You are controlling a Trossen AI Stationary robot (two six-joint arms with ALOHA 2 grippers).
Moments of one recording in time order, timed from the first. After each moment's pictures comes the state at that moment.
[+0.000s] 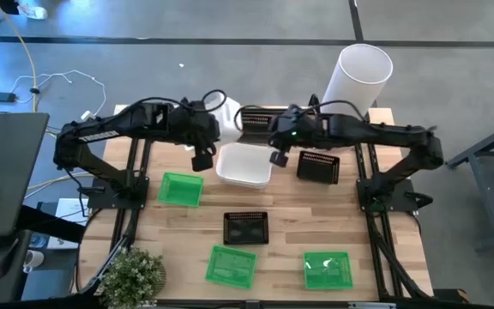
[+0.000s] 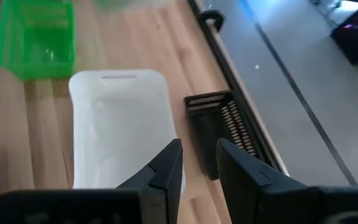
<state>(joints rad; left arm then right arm) 0.23 1.41 1.63 -1.10 -0.23 0.10 -0.12 1.50 1.52 -0.78 0.35 -0.01</state>
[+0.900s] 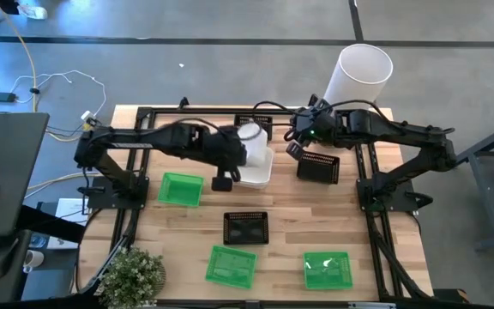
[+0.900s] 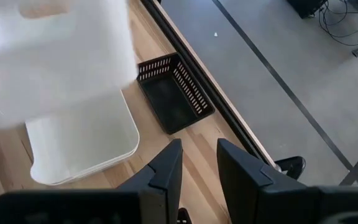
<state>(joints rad) 0.13 1.62 1.63 -0.97 -0.18 0.21 -0.12 1.39 1.52 -1.01 0.50 0.18</state>
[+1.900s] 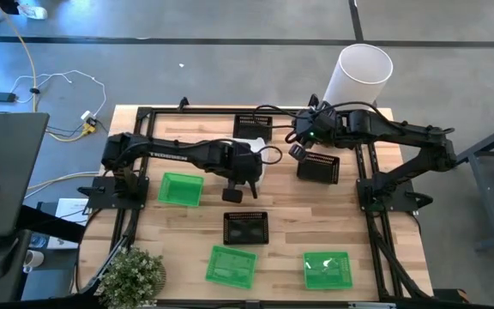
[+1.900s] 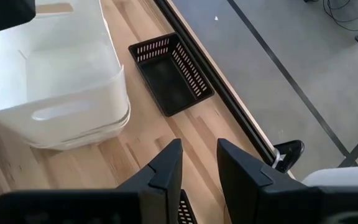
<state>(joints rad) 0.10 1.86 1.63 -1.00 -0.22 0.21 -0.12 1.39 1.52 -1.09 0.49 0.21</state>
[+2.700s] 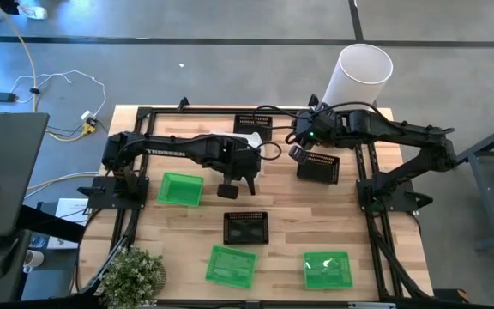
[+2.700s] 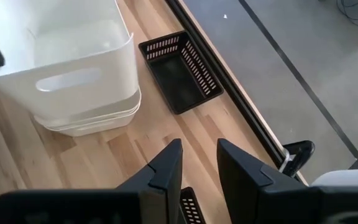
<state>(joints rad) 0.11 1.86 1.74 -1.17 -0.24 0.24 -0.12 1.39 1.52 -1.09 0.45 0.21</state>
